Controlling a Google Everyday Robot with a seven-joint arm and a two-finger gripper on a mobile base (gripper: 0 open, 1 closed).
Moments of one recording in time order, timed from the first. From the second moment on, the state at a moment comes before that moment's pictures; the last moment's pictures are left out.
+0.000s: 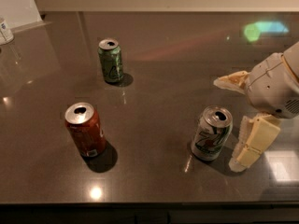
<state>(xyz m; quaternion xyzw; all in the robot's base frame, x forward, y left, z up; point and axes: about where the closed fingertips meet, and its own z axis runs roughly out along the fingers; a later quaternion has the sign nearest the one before) 0.389 -0.150 0.912 -0.65 0.71 0.14 0.23</state>
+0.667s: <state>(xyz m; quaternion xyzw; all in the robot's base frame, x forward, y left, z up) 0.389 -0.145 0.904 -0.65 0.71 0.15 0.23</state>
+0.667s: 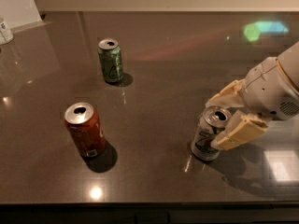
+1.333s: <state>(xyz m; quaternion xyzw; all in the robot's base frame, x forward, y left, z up) 0.401 -0.135 0.916 -0.63 0.73 0.15 0.23</state>
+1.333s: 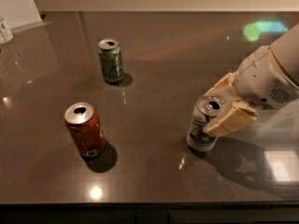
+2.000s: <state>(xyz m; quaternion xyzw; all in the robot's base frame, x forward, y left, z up) 0.469 -0.094 0.955 -0.60 0.75 0.14 0.25</state>
